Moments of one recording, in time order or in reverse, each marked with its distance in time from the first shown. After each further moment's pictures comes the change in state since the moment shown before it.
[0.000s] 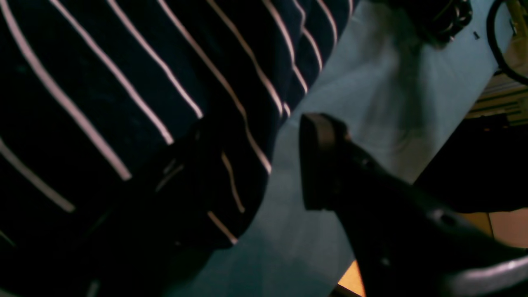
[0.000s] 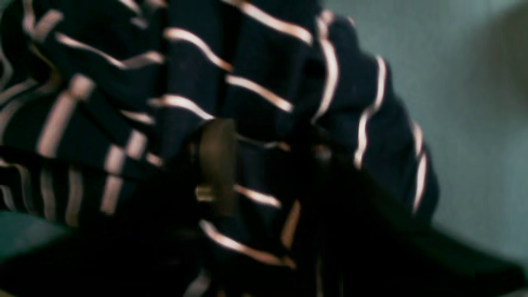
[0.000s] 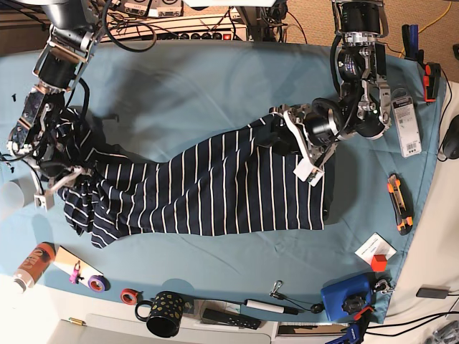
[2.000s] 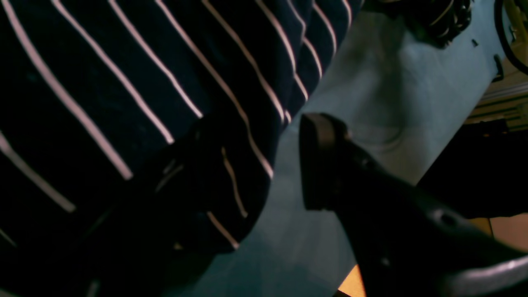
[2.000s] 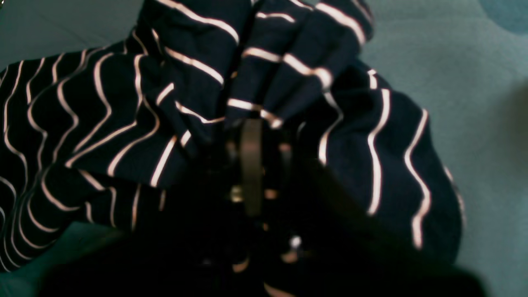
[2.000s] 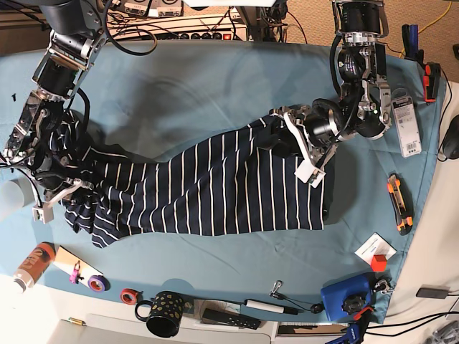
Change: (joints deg) left arm 0.0 0.0 0.0 0.0 0.0 0.0 -1.2; right arm 2.0 -0.5 0.0 3.8 5.4 -0.2 -4.3
